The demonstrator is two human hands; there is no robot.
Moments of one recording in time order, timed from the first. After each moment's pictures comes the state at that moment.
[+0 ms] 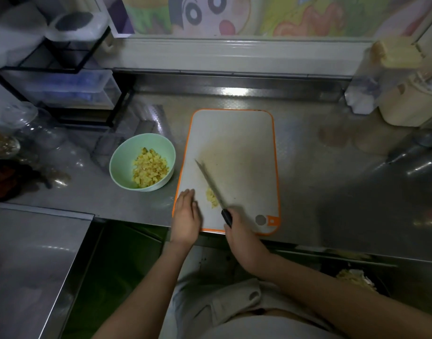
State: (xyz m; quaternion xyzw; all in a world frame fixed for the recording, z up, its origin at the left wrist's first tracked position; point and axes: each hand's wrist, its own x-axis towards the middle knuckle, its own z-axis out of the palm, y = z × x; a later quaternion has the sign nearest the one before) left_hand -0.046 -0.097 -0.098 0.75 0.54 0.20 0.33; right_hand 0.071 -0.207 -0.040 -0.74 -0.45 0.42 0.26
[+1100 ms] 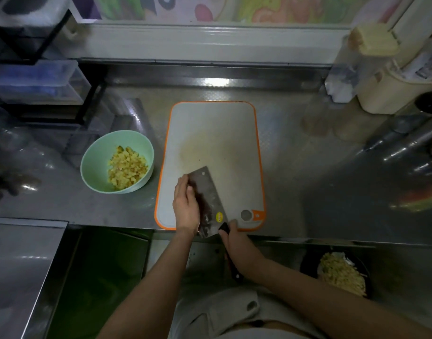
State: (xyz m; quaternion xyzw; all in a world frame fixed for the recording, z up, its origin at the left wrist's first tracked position) left_hand 0.010 -0.095 -0.102 0.65 0.56 0.33 0.40; right_hand 0.083 -0.226 -0.073 -0.81 -0.44 0.39 0.06
